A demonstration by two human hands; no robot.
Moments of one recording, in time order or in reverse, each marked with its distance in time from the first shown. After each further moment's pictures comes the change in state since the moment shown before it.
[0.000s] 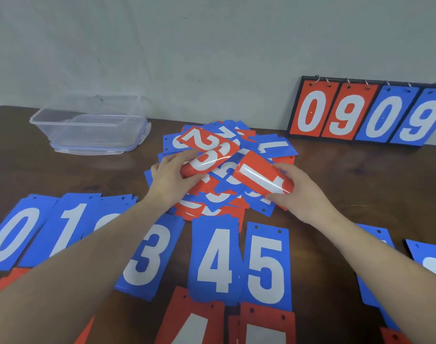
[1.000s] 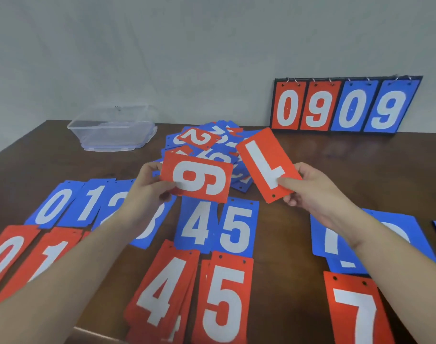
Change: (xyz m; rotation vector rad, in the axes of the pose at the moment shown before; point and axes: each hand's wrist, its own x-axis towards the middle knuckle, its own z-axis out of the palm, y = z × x) left_hand -0.144 0.071 -0.035 -0.821 0.080 -0.203; right_hand -0.098 0.021 -0.062 0.728 -0.136 0.059
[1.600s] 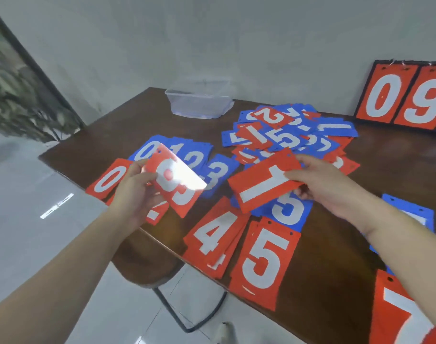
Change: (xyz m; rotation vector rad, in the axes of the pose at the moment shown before) left_hand -0.135 0.001 -0.087 -0.206 0.543 -0.140; right_hand -0.001 -0.007 0.081 -0.152 -0.393 -0.009
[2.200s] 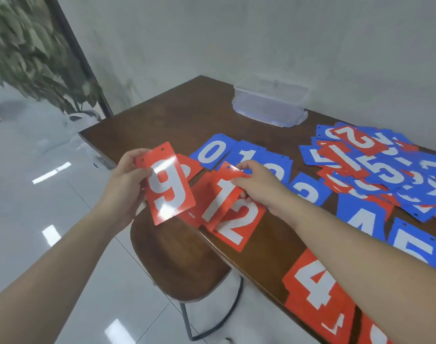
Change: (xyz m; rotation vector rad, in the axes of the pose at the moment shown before) left_hand 0.082 0.027 -0.189 0.101 0.117 0.087; right_hand 0.118 -0.063 0.291 -0.329 -0.138 -0.066
